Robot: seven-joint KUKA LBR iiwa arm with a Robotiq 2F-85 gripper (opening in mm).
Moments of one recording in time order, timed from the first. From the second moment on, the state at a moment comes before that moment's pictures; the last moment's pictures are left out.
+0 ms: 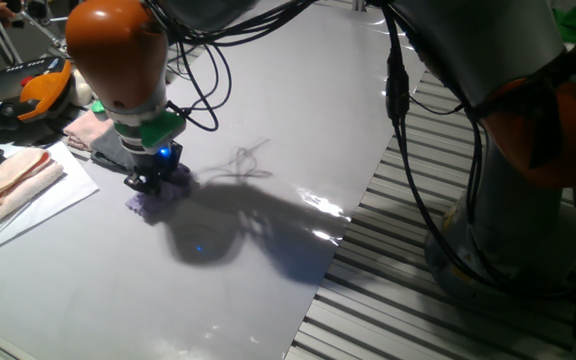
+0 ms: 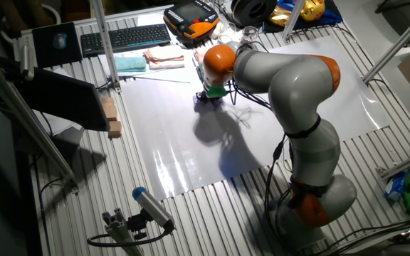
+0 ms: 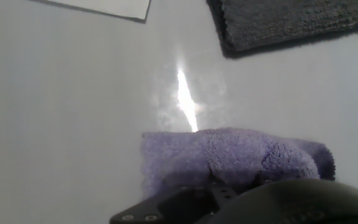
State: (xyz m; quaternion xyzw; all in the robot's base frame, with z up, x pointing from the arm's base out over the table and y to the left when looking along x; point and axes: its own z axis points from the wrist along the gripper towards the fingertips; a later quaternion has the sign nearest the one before) arm 0.622 0.146 0.033 0.10 0.99 0.00 0.07
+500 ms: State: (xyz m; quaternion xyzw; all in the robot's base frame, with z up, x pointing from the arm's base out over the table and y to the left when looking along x) arm 0.605 0.163 0.044 0.13 0.99 0.01 0.05
